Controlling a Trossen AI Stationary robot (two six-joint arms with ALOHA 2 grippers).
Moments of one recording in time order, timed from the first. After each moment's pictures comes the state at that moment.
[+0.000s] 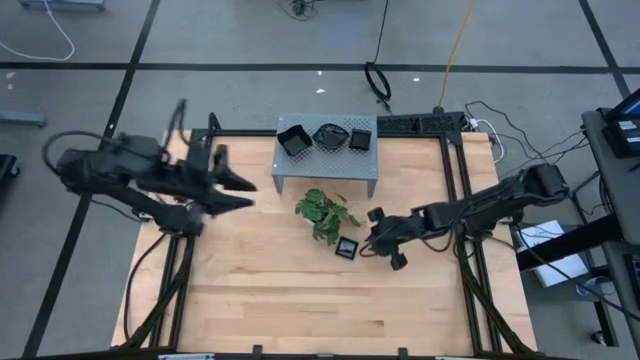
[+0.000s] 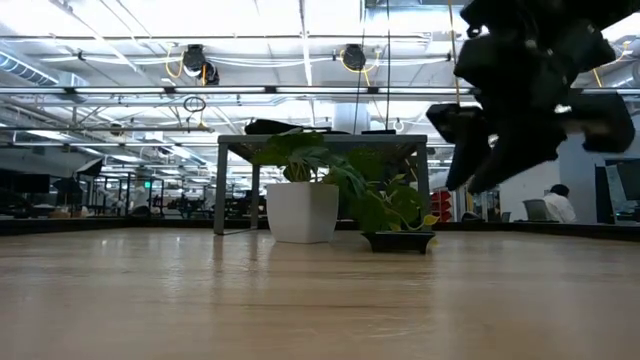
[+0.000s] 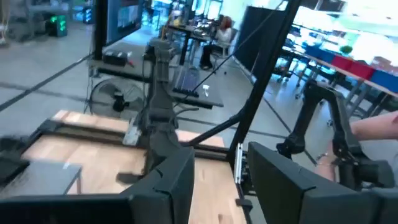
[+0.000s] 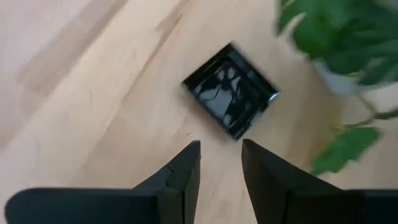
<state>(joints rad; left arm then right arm) -0.26 1.07 1.51 -0.54 -0.12 -0.28 0.19 1.35 0.61 -0.11 0.02 -0.32</state>
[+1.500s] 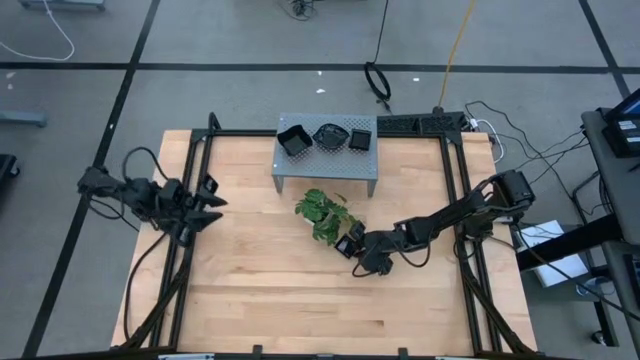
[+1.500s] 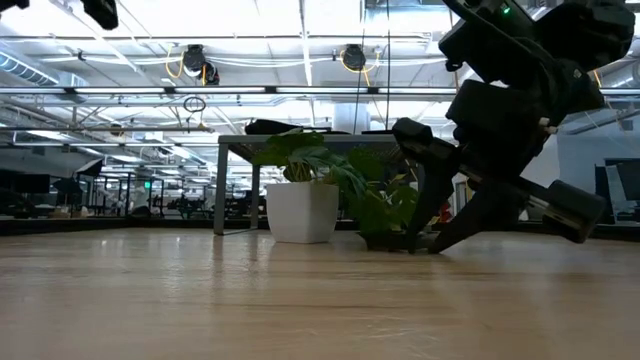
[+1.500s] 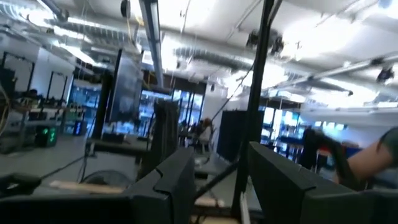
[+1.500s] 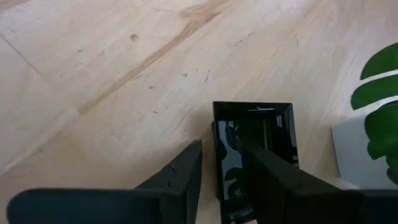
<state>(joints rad) -0.39 0.22 0.27 0.38 -0.23 -0.09 0.24 1.68 0.63 0.22 0.13 -0.72</state>
